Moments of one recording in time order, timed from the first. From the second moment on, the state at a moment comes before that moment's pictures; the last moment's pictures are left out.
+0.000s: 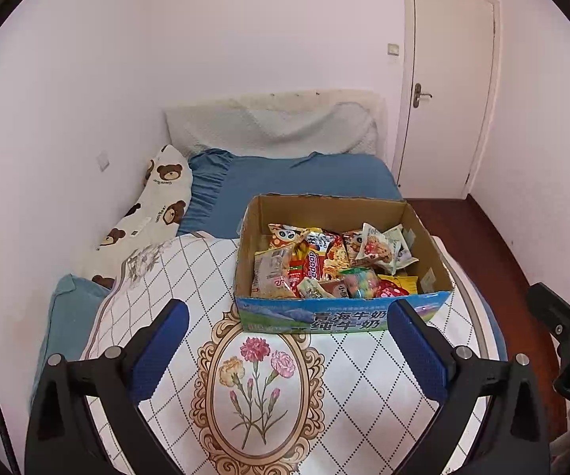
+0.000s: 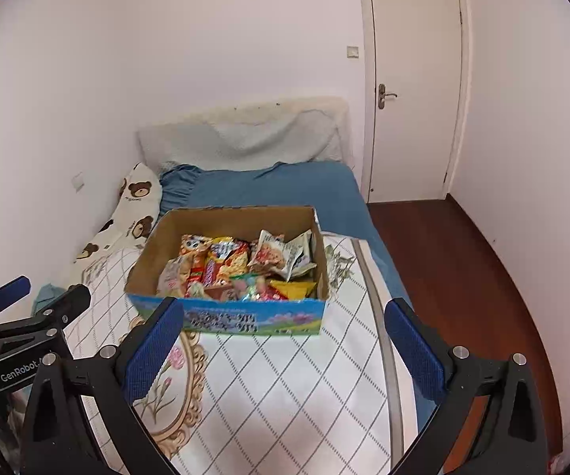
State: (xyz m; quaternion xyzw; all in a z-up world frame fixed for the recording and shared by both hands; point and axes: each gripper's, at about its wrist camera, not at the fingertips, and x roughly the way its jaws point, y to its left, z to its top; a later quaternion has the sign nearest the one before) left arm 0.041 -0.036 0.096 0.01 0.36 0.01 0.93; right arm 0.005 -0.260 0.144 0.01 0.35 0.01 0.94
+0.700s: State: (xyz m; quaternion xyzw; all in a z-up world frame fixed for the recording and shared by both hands) left arm 0.091 -0.041 0.051 0.02 0.40 0.02 0.92; right arm 0.067 -0.259 0.088 -0.01 0.38 -0.03 0.93
